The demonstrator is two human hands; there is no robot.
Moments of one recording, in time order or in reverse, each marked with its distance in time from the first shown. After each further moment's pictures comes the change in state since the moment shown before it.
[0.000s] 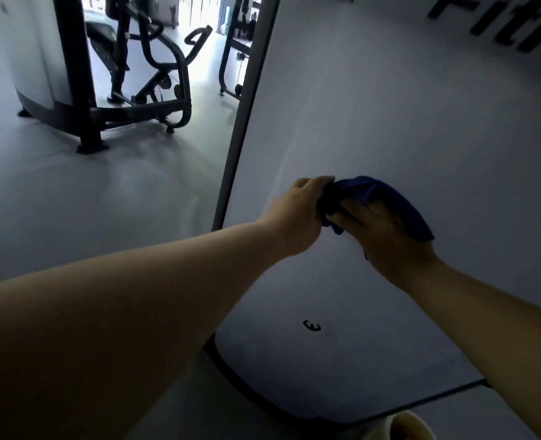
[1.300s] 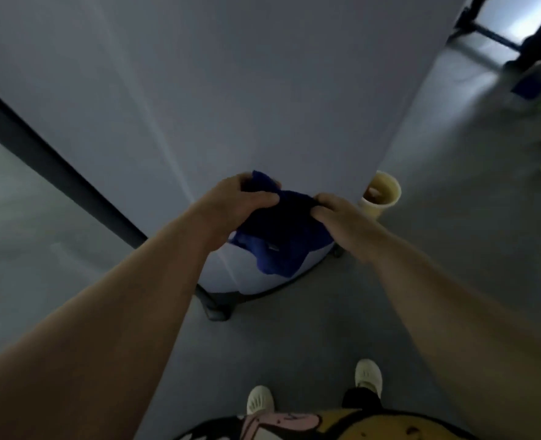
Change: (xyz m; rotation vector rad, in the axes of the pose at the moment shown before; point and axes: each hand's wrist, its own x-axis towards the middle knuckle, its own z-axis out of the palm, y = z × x) left_hand 0.055 -0.093 0.000 -0.341 -1.000 -0.298; right_hand -0.014 -0.121 0.114 1.005 0.434 1.473
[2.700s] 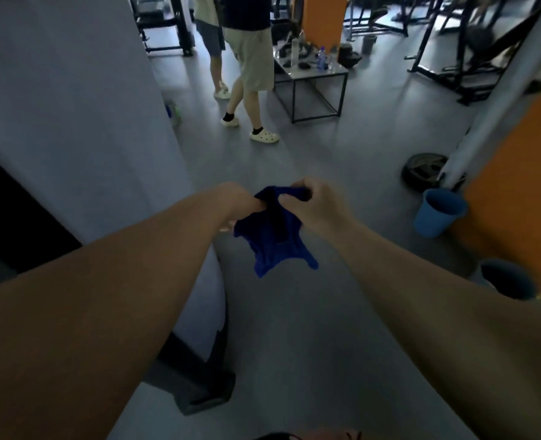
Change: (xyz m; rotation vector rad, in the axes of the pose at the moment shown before) left_hand -0.114 0.023 -0.115 1.117 -0.985 0.451; right_hand -0.181 -0.156 0.291 0.006 1.449 0.449
